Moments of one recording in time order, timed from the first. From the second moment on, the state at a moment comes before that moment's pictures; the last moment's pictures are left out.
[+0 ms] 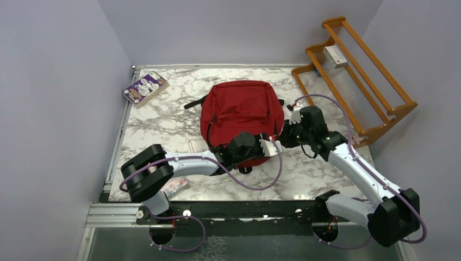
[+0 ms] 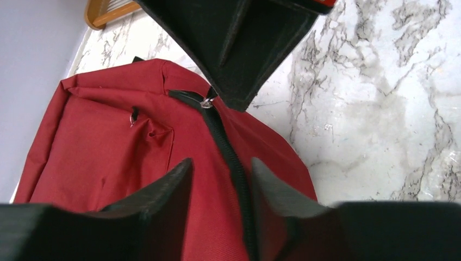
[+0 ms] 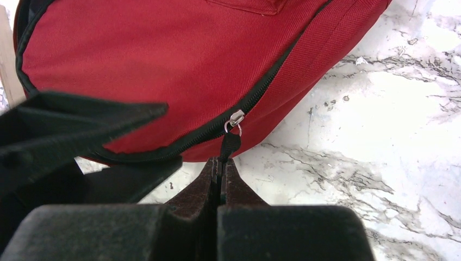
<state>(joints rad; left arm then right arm) -1.08 1.60 0.84 0.45 -0.05 0.49 0.40 1.08 0.78 -0.44 -0.23 0.22</state>
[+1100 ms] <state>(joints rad) -1.08 1.59 0.75 0.50 0.08 0.42 0.40 1.43 1.03 -0.56 0.23 0.26</state>
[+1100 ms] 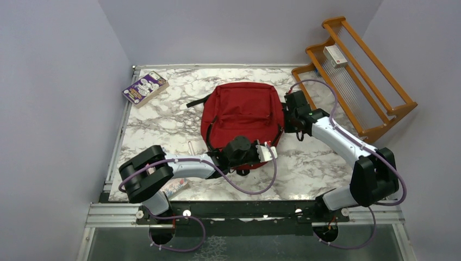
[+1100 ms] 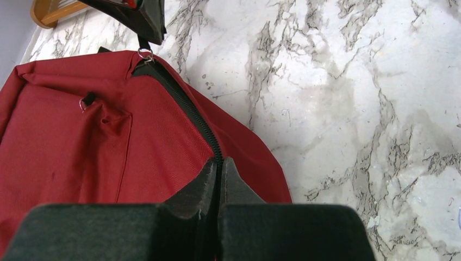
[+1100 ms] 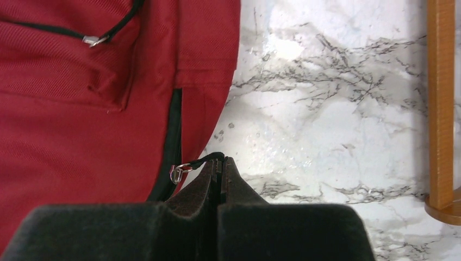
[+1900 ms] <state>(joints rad) -1.08 1.58 0.74 0.51 0.08 0.43 0.33 1.60 1.10 -0.51 0.25 0.22</state>
